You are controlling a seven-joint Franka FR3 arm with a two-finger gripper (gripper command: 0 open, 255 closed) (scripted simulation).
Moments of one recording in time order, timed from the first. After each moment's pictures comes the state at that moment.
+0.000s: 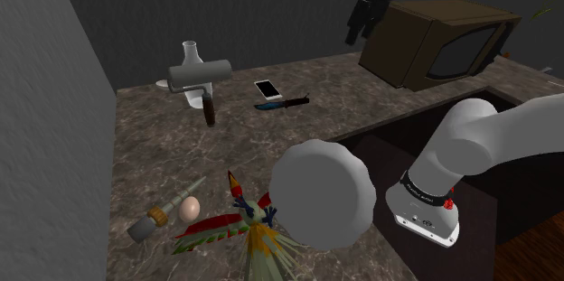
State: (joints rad) arm -0.01 -0.81 0.02 -2.32 0.05 1.65 0.04
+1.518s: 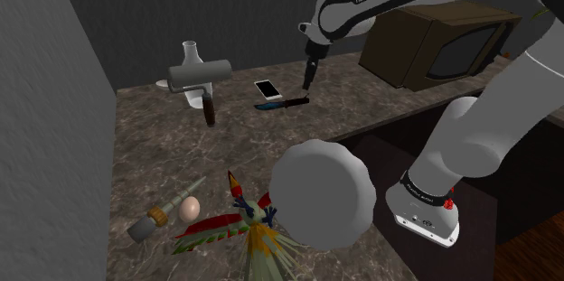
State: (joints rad) arm 0.13 -0.21 -0.22 -2.40 0.06 2.28 -0.65
